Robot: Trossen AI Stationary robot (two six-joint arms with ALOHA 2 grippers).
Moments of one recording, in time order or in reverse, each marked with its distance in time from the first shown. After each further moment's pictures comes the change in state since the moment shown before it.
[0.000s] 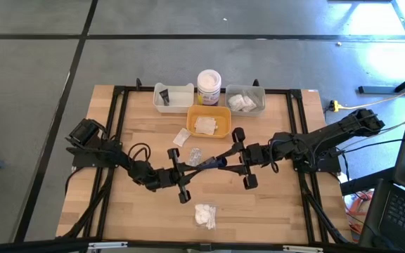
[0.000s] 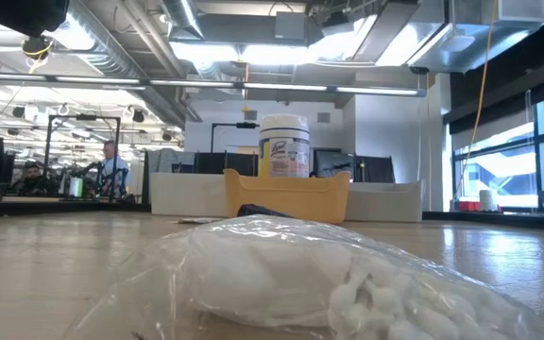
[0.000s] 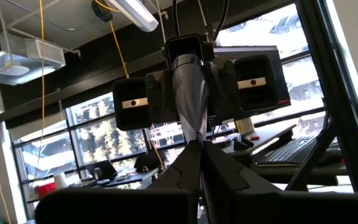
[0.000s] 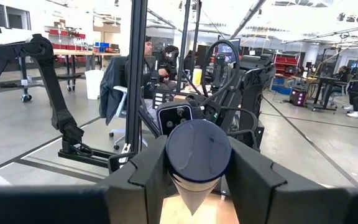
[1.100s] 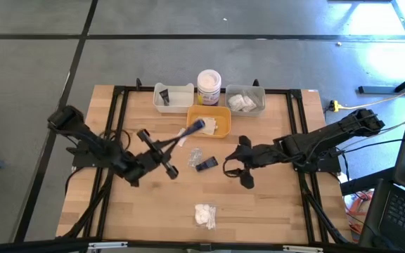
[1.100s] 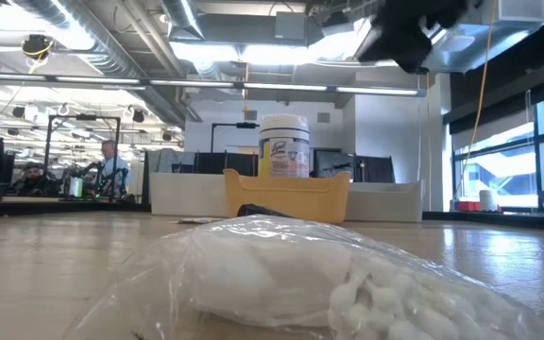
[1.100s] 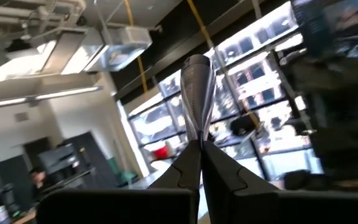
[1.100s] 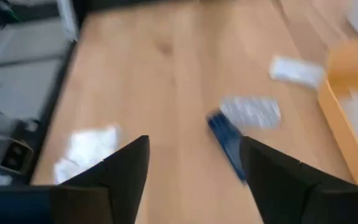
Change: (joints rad) left arm -0.050 -0.348 -0.001 -0.130 -0.426 0.461; right arm -0.001 0.000 0.000 -0.732 0.107 0.439
